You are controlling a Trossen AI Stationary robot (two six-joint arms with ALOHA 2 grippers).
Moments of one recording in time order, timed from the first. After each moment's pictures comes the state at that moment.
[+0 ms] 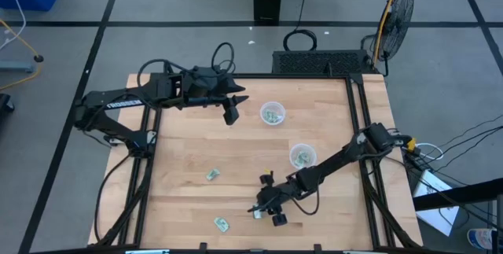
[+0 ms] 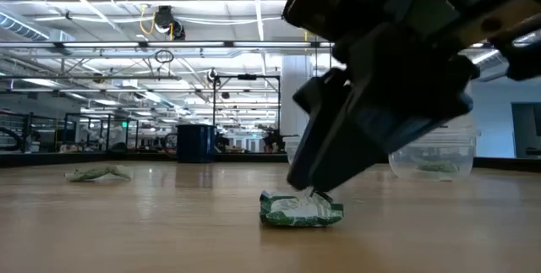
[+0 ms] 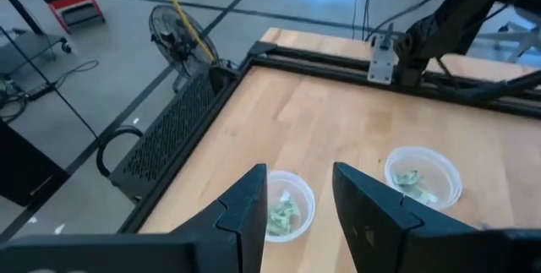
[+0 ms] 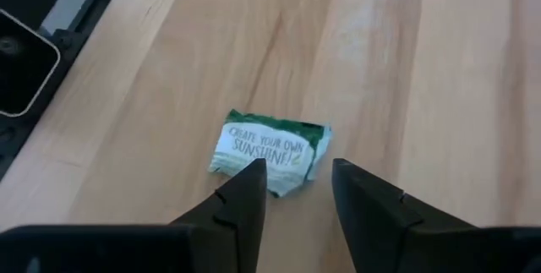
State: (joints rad) left arm 0.15 1.40 1.45 -0.52 -0.19 -0.06; right arm 0.46 1.99 1.09 0.10 0.00 0.22
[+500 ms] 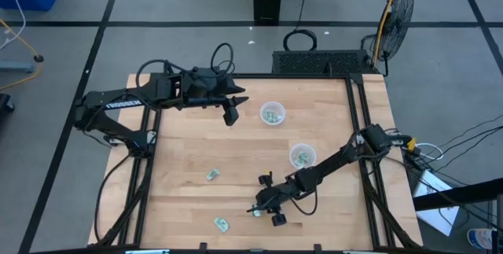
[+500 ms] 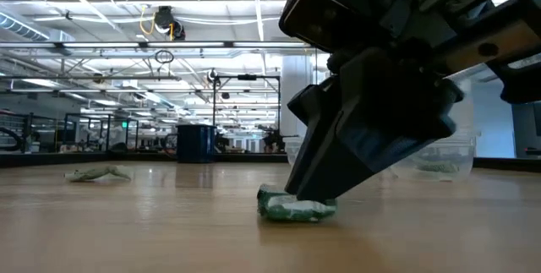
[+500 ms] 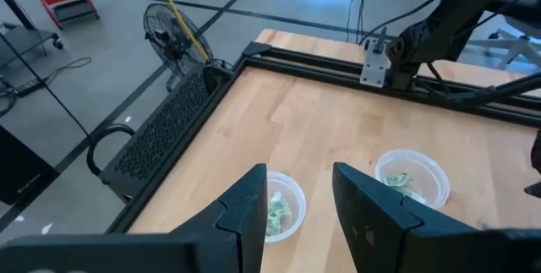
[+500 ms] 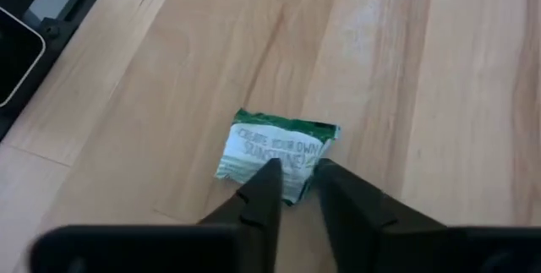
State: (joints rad) left arm 0.14 1.40 1.45 -0.52 -0.19 -0.09; right arm 0.45 2.02 1.09 0.12 0.00 0.19
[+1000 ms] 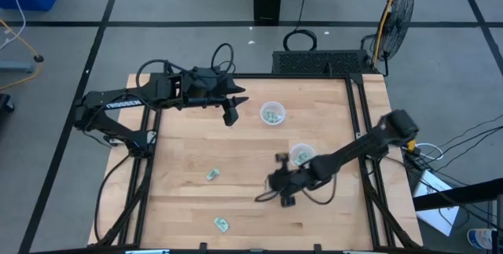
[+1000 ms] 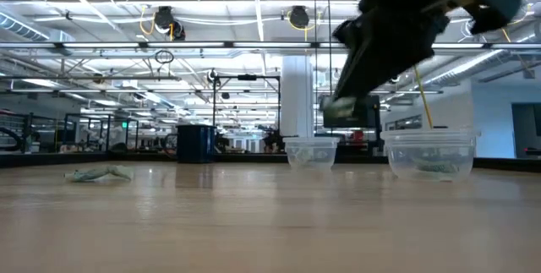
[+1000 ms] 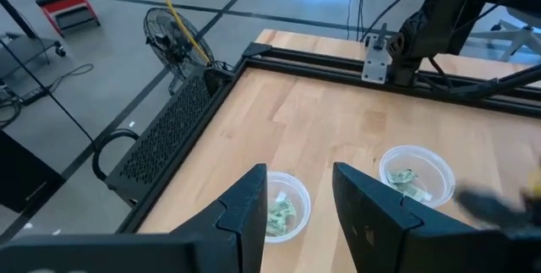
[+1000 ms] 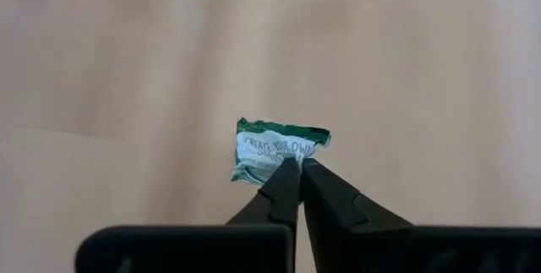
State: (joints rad) left arm 0.14 1.40 1.45 -0.52 -0.19 -0.05; right arm 0.44 1.73 1.09 -0.35 0.31 0.19
